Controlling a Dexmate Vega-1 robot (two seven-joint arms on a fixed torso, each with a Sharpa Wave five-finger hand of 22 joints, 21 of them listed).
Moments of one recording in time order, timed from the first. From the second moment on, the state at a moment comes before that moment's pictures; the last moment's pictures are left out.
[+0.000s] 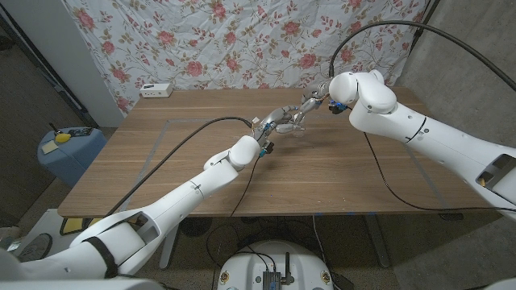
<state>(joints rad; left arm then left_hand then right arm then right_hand) 0.63 0.36 0.77 -1.41 0.03 -0.10 0.17 1.11 0.00 0.48 -0.19 0.18 0.22 0.09 0.19 0.17 0.86 -0.03 0.20 0.20 0.85 -0.11 0.17 0.16 0.54 0.12 0.18 0.16 -0.29 -0.78 -0.92 -2.01 -0.65 -0.73 0.79 0.72 -0.07 0.31 -0.18 0.19 0.70 -0.04 0.23 0.24 0.24 0.12 0.20 0.20 0.23 0.07 0.20 0.20 0.42 0.08 0.20 0.17</state>
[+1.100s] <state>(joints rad) 0.62 0.36 0.77 -1.40 0.03 -0.10 0.17 1.11 0.00 0.48 -0.19 0.18 0.22 0.09 0.19 0.17 0.86 -0.03 0.20 0.20 0.85 -0.11 0.17 0.16 0.54 0.12 0.18 0.16 -0.32 -0.76 -0.91 -1.99 -0.66 -0.72 0.73 0.76 -0.04 0.33 -0.16 0.19 0.85 -0.07 0.28 0.23 0.30 0.09 0.22 0.20 0.28 0.03 0.22 0.20 0.46 0.06 0.20 0.17</state>
